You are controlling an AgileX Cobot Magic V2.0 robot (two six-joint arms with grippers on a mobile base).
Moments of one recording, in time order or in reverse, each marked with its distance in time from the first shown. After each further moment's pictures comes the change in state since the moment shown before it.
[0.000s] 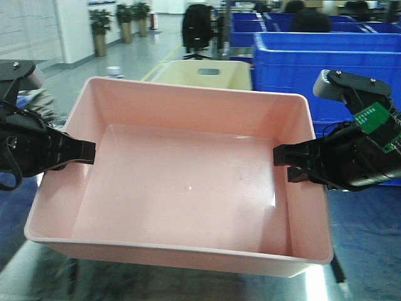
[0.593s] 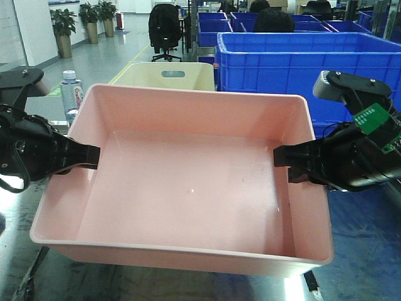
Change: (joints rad) left arm 0.000 0.030 0.000 -0.003 -0.001 0.000; right arm -0.001 0.000 0.000 -0.003 0.001 0.000
